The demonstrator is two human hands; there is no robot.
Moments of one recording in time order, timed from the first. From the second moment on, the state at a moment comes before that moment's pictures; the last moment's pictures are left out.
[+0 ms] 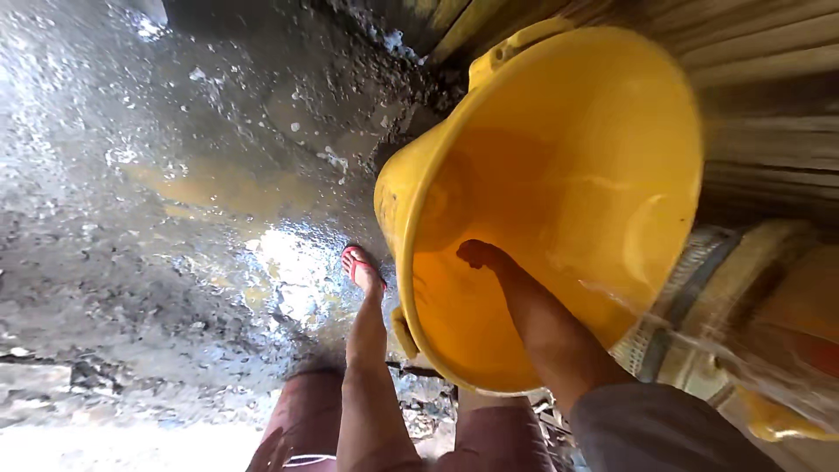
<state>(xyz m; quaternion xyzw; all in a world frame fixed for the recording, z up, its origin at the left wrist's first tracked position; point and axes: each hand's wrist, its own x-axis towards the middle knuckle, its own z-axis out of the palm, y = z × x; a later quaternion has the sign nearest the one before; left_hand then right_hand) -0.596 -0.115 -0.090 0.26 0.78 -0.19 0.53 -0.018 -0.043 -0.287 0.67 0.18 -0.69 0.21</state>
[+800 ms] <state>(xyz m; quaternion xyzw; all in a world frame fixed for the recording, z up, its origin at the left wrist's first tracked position) -0.562 0.007 0.055 0.43 0.71 -0.17 0.53 0.001 -0.102 0.086 0.53 -0.25 -0.38 -0.71</state>
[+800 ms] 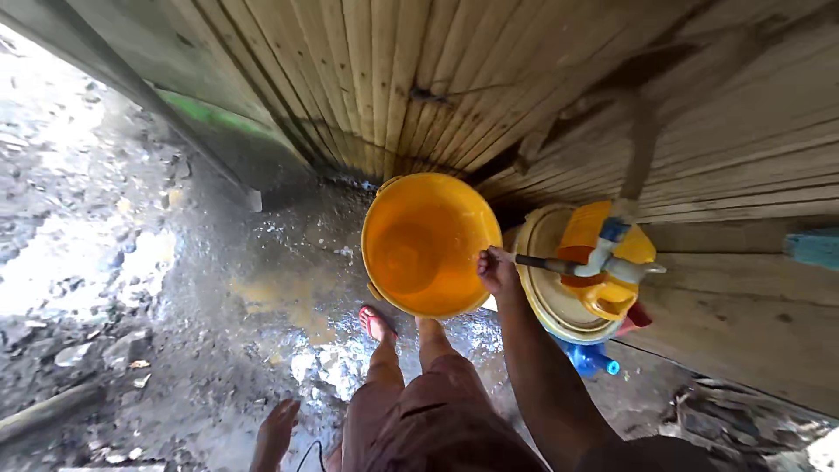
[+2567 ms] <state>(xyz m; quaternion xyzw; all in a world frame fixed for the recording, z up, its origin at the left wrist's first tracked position) -0.384 0.053 0.024 0.36 0.70 0.00 0.62 -0.095 -0.121 0.061 0.92 0.03 -0.28 -0.28</state>
